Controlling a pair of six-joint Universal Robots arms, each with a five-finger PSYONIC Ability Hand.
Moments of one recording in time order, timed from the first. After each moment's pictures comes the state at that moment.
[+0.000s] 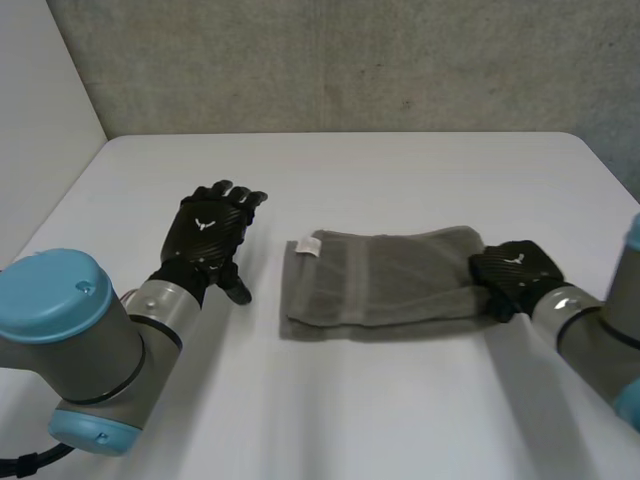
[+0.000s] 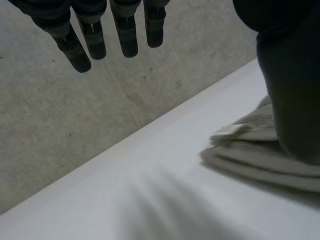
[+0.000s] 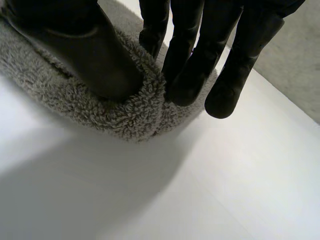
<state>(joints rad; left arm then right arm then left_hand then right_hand) 4.24 -1.93 -1.80 3.69 -1.51 3.33 1.75 -1.17 1.75 -0.14 1.35 2.59 0.26 0.25 0.24 0.26 0.22 1.29 1.26 1.33 1.34 1.15</state>
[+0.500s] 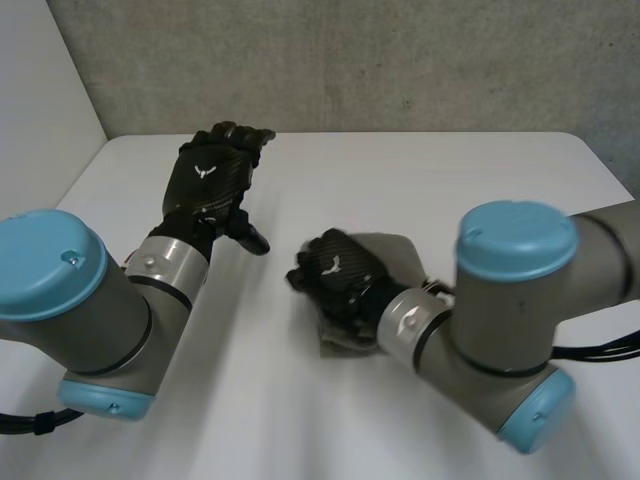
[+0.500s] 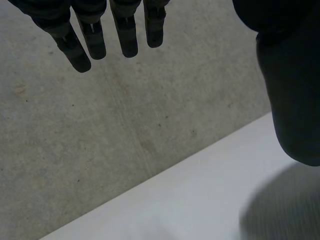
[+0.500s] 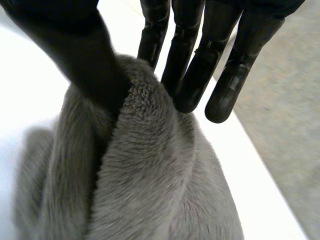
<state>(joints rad) 4.18 -1.89 -1.67 3.67 -1.57 3.22 2.26 -1.06 1.43 -0.07 1.24 2.48 0.26 0.25 0.24 0.26 0.22 0.85 0.82 0.88 0.87 0.68</state>
